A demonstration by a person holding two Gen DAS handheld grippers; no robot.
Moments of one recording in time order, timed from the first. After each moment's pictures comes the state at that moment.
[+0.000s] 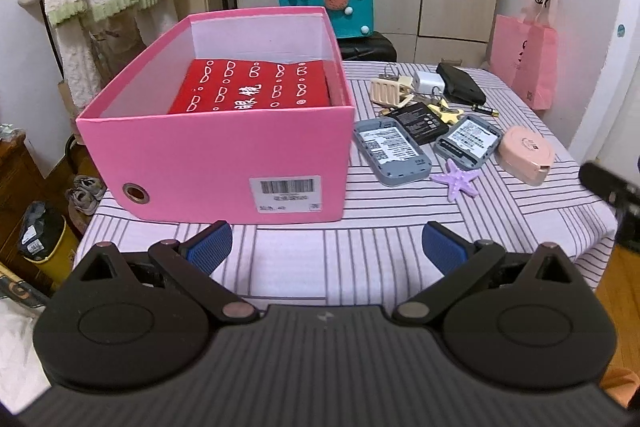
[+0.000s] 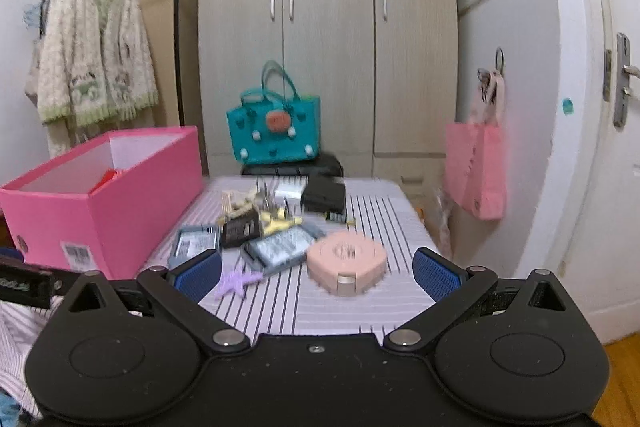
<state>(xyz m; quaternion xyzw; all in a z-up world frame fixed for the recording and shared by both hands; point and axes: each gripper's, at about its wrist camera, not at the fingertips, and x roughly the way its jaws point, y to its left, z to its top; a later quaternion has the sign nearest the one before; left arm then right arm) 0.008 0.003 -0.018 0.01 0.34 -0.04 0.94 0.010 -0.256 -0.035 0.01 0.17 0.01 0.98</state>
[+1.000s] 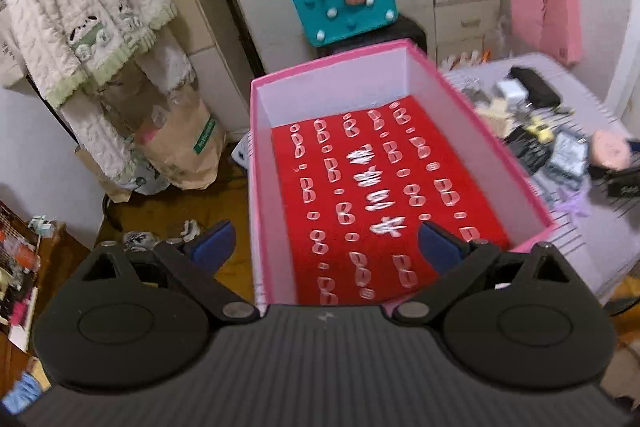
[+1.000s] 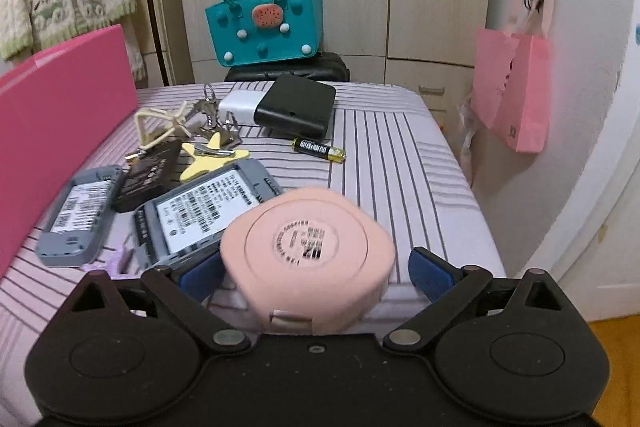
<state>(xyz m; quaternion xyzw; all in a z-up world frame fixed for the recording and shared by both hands) 0.130 0.109 0.067 0.15 0.40 -0.06 0.90 0.167 -0.287 -0.100 -0.01 0.35 0.03 0.94</state>
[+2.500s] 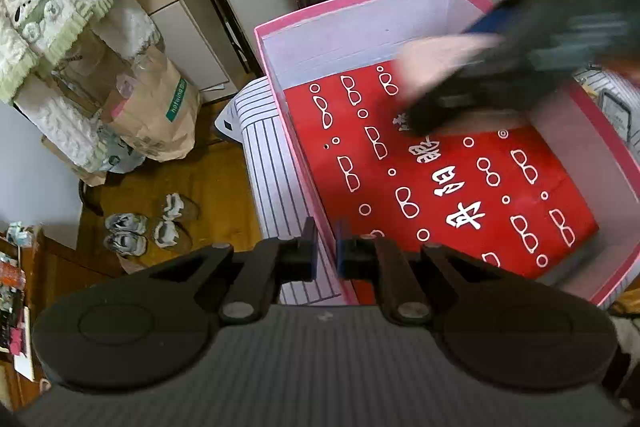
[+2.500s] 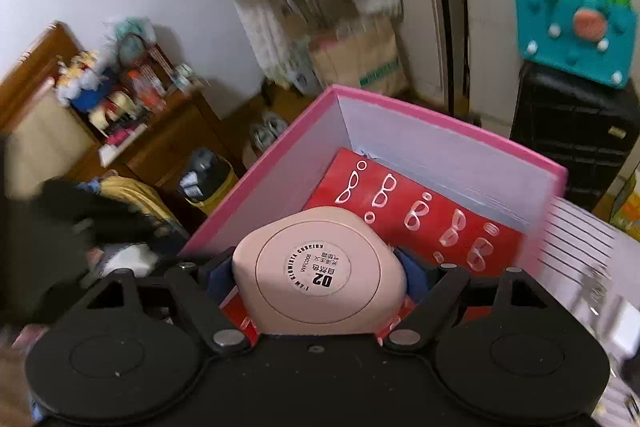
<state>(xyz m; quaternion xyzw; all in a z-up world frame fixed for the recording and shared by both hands) 0.218 0.156 0.029 0.16 0.47 -0.11 0.86 0.325 -0.003 0.020 -0.02 0.49 0.36 0.80</state>
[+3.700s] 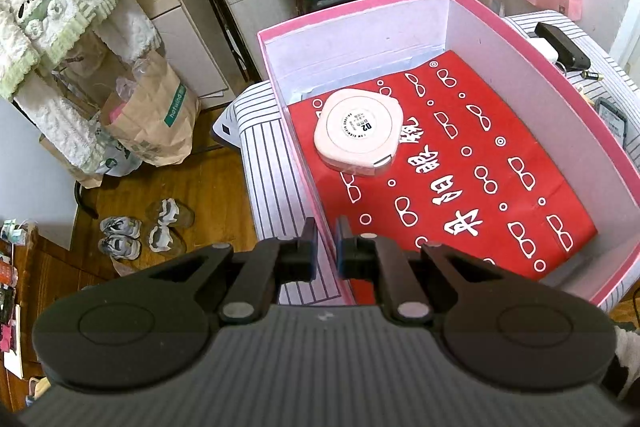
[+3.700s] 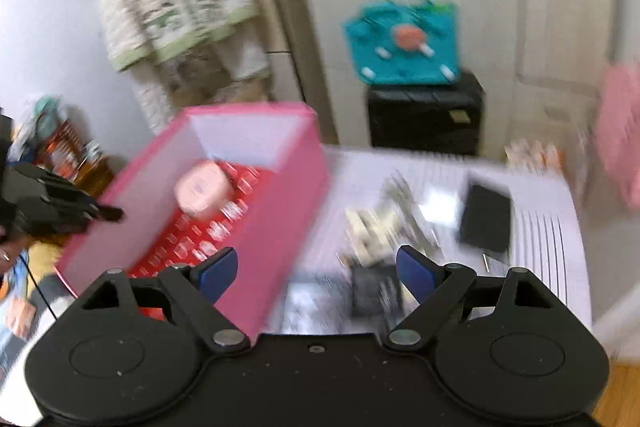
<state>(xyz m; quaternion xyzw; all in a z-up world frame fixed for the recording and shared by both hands) 0.214 0.160 0.023 0.15 0.46 -0.11 0.87 0.191 -0.220 0.013 0.07 0.40 0.18 0.90</state>
